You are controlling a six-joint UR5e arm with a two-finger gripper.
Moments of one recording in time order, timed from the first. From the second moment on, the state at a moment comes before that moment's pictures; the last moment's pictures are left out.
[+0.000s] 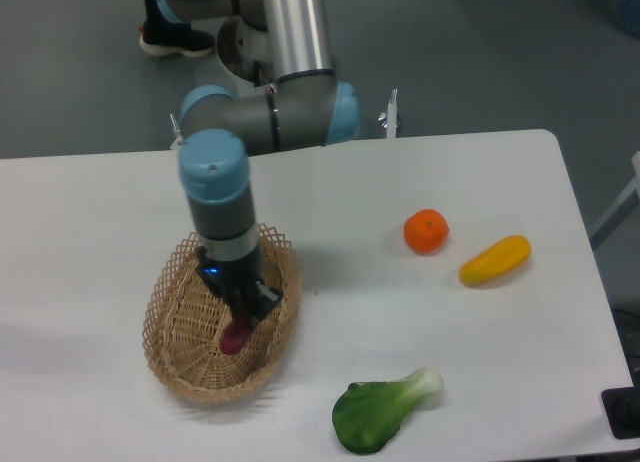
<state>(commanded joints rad) 2.10 -1.93 -1.83 -0.73 1.58 0.78</state>
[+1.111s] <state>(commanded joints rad) 2.12 -1.95 -1.73 -0.73 1.65 0.84</state>
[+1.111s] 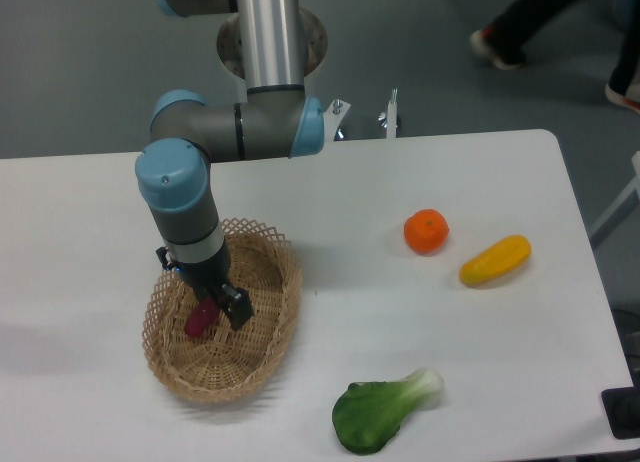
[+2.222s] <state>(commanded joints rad) 2.60 -1.89 -1.41 -1.03 1.65 1.33</state>
